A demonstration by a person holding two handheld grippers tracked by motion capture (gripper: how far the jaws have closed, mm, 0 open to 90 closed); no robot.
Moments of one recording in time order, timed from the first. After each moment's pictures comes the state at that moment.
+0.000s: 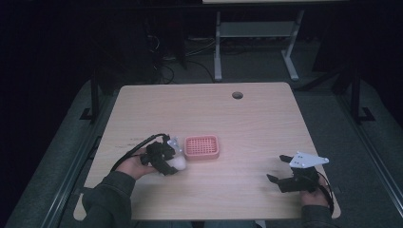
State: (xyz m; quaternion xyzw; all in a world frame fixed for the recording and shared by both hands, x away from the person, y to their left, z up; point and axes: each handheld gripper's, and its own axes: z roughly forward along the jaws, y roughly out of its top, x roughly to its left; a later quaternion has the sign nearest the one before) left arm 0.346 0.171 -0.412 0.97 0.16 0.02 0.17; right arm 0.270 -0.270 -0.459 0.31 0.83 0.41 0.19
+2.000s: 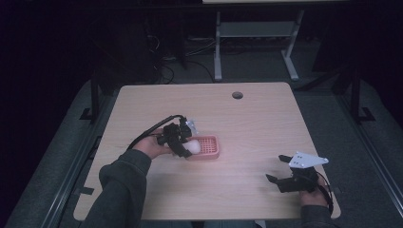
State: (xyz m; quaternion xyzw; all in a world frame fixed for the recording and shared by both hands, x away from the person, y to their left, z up) left arm 0.390 0.123 -0.383 0.98 0.13 0.02 0.16; right arm 0.269 -0.267 -0.459 0.31 0.83 0.42 0.19
